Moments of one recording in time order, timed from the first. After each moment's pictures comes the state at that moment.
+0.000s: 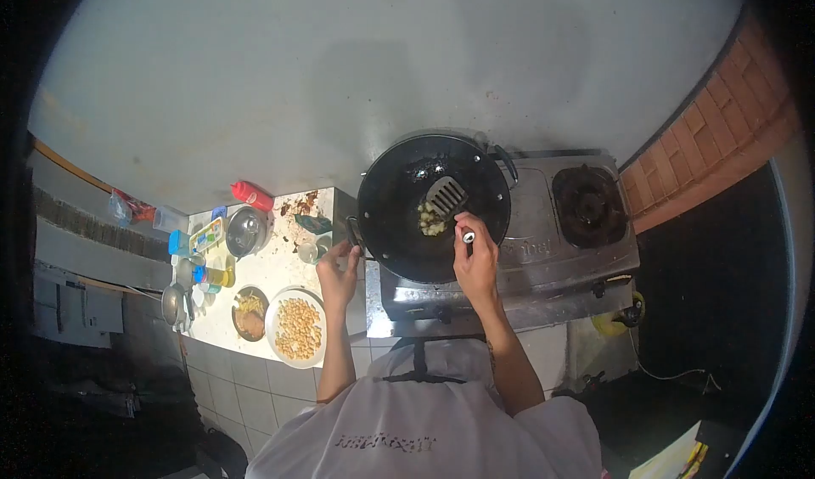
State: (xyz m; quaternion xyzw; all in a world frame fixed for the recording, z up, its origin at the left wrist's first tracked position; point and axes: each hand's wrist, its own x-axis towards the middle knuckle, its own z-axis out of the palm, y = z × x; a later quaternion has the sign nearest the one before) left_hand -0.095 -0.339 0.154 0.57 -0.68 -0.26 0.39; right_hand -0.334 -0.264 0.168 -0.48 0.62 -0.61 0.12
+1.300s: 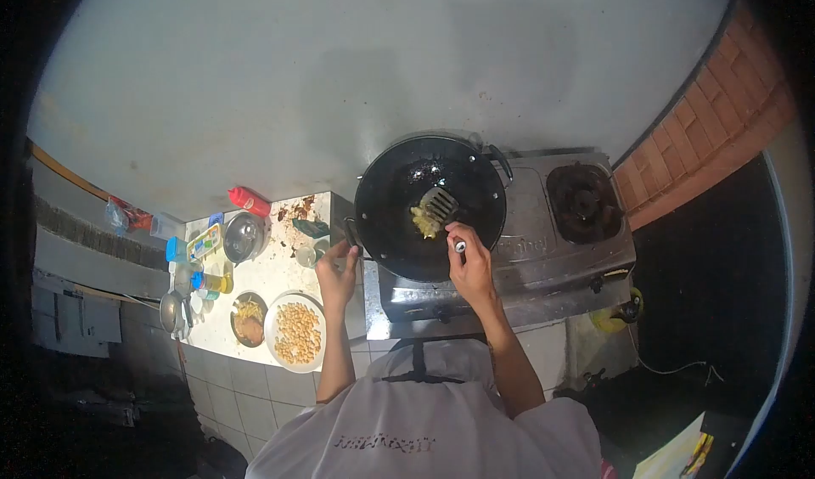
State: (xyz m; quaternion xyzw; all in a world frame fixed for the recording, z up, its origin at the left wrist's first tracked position) left_hand -0.095 -0.339 0.160 0.56 -0.68 -0.27 0.39; right_hand -0.330 -0.250 0.165 -0.54 0.59 -0.59 0.12
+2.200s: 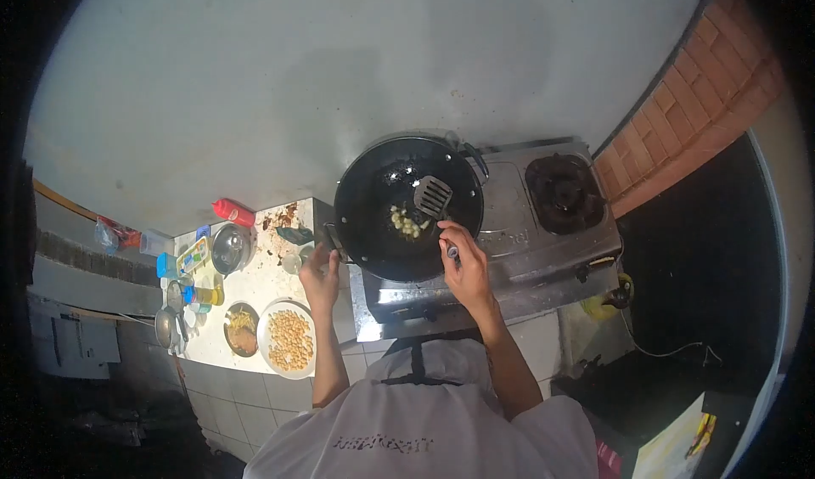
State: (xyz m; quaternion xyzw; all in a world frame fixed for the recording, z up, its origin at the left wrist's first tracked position) left_hand -0.098 -0.340 0.153 0.57 -0.64 -0.30 0.41; right_hand -0.344 -0.231 0.188 -0.53 0.60 -0.59 0.11
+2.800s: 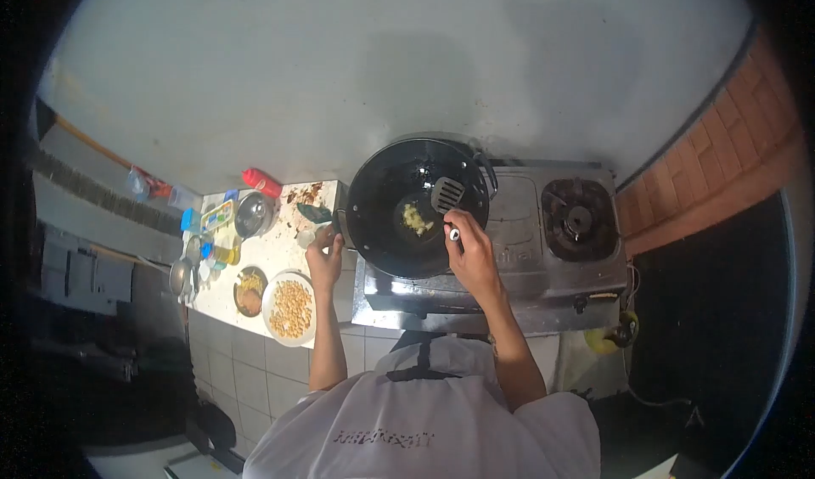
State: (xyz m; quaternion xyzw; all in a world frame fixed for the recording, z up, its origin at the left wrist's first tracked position) left_hand -0.113 -0.333 0.161 0.63 -0.63 -0.24 0.39; right_hand -0.396 -0.246 0.217 -0.60 0.54 -0.56 0.15
